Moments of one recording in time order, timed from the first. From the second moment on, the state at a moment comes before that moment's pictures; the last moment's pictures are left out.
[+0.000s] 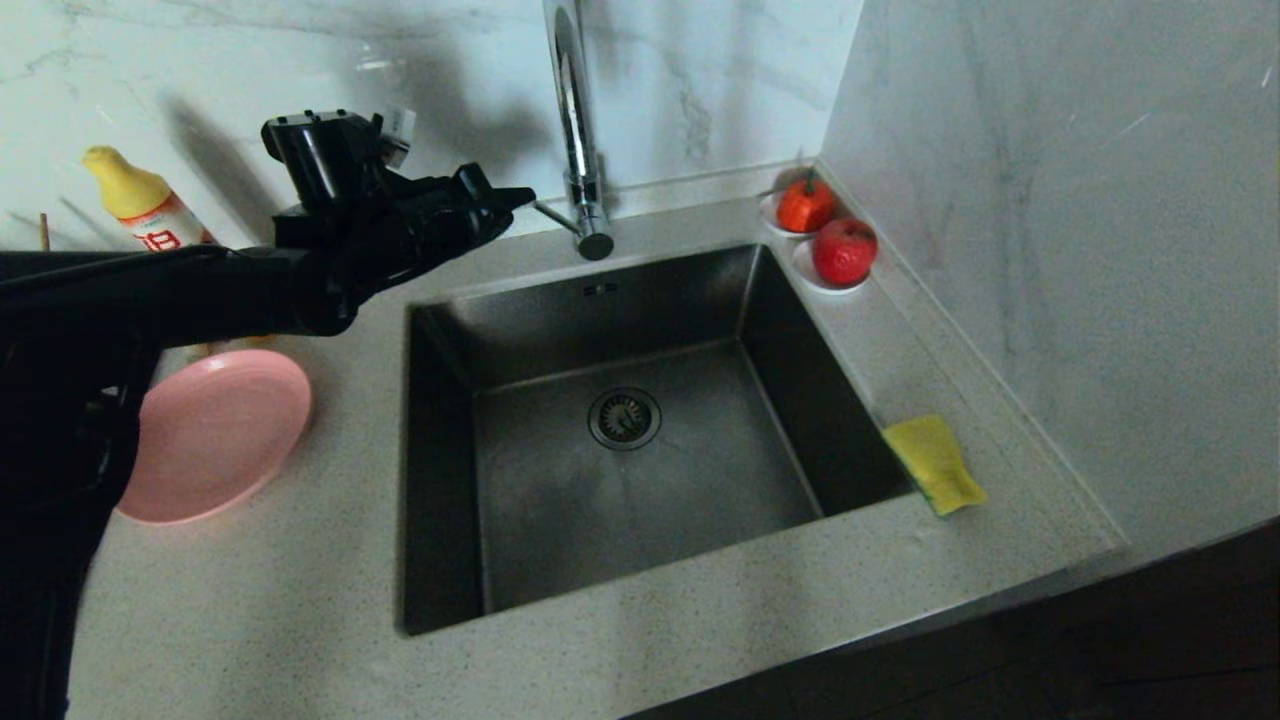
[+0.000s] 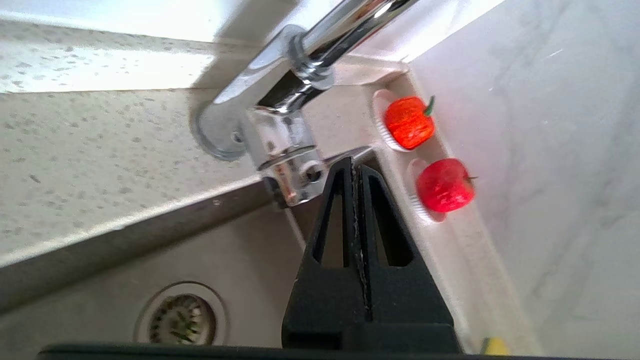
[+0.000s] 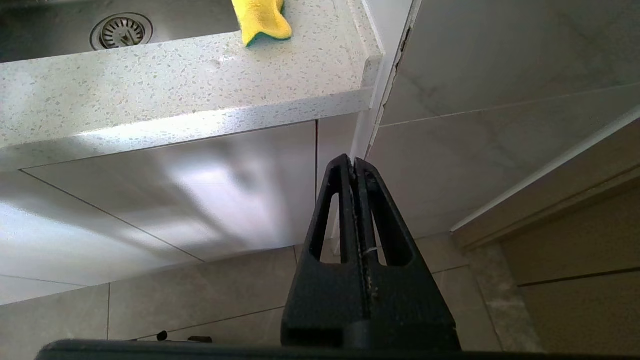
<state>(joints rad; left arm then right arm) -0.15 2.23 -1.94 -0.45 -0.49 -0.56 -0.01 0.00 0.00 0.00 -0.01 0.01</state>
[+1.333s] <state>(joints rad) -0.15 2.29 -1.94 -0.47 -0.50 -0.44 -0.01 0.00 0.00 0.00 -0.01 0.01</state>
